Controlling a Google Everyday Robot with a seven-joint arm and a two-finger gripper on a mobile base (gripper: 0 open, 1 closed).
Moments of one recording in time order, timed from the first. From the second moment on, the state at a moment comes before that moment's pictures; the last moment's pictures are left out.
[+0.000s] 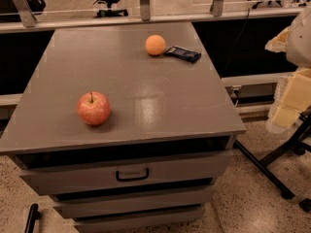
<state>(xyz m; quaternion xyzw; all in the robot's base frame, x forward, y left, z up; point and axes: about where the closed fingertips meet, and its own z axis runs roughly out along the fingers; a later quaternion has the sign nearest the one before) 0.438 -0.216 0.978 -0.60 0.78 -0.04 0.16</state>
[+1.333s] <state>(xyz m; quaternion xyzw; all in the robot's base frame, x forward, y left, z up) 0.585 -0.179 0.981 -0.59 0.76 0.01 0.28</state>
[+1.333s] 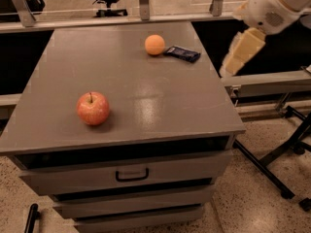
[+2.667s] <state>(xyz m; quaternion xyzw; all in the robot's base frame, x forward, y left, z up) 0.767 -0.126 0.897 -0.46 0.80 0.15 0.34</state>
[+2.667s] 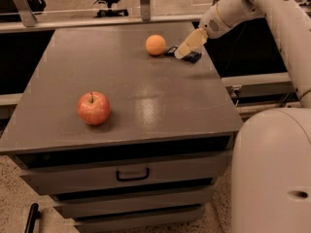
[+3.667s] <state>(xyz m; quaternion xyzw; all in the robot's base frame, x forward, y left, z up) 0.798 -0.120 0.837 -0.45 0.82 0.17 0.32</state>
